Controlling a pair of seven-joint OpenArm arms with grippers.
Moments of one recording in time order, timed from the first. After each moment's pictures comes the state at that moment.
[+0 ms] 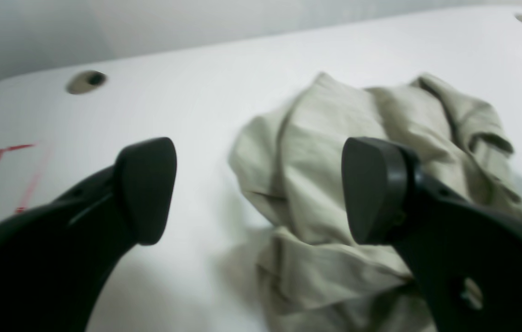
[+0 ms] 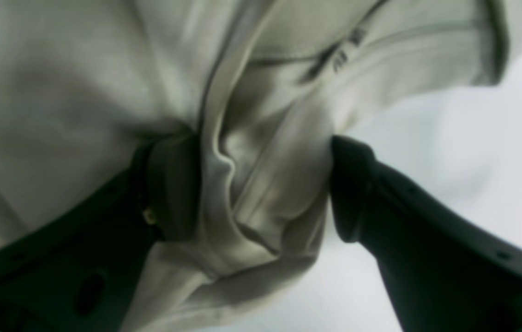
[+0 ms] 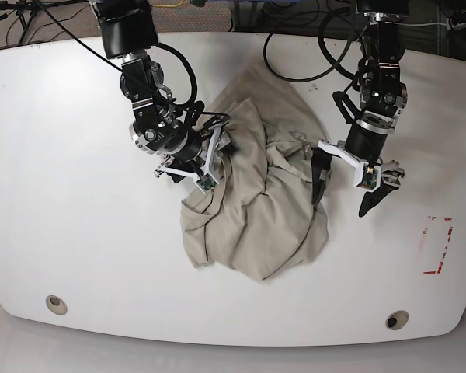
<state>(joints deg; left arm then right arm) 10.8 -7.6 -3.8 100.6 -4.0 -15.1 8.1 3.1 6.2 -13.7 85.3 6.5 24.8 -47.8</state>
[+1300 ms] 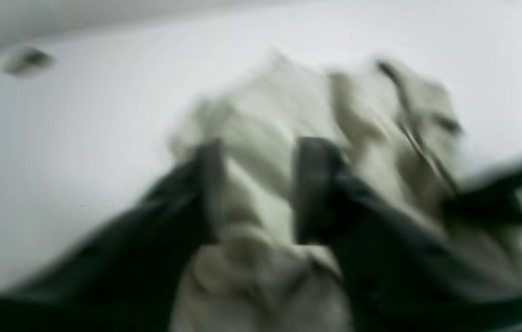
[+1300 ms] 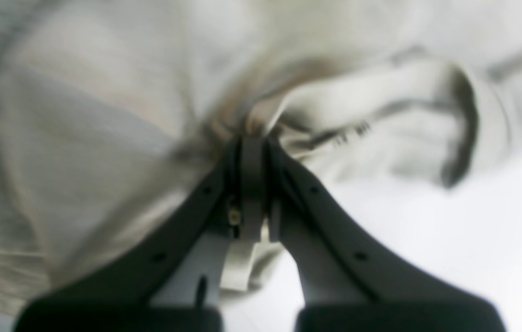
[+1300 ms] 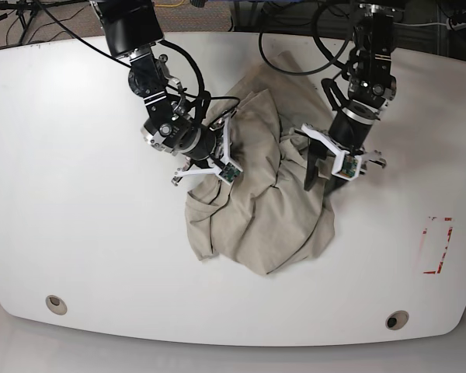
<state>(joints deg) 14.9 -7.3 1.3 102.2 -4.2 -16.1 12.8 2.8 7.0 -17.5 89.8 -0.9 30.5 -45.3</state>
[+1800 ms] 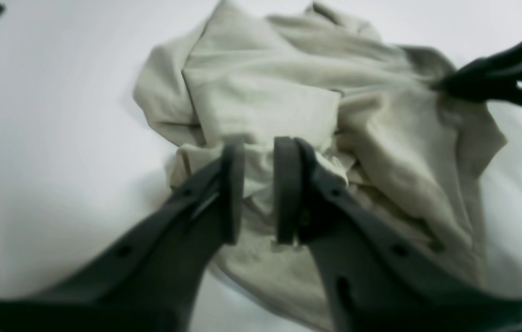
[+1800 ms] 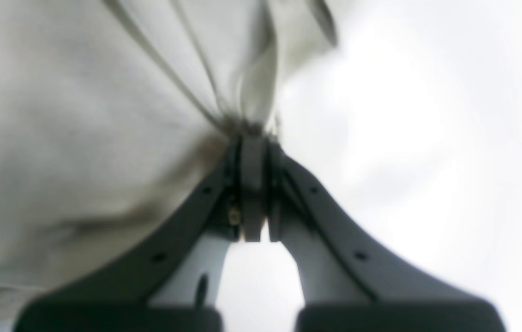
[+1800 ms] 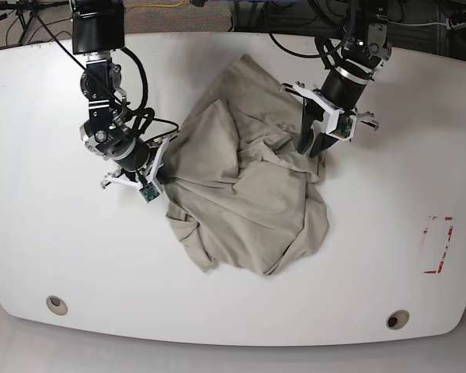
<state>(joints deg) 27.5 -7.0 1.6 111.4 -7.1 -16.8 9.9 2.0 13.3 -0.4 87.6 3.1 30.6 -39.0</state>
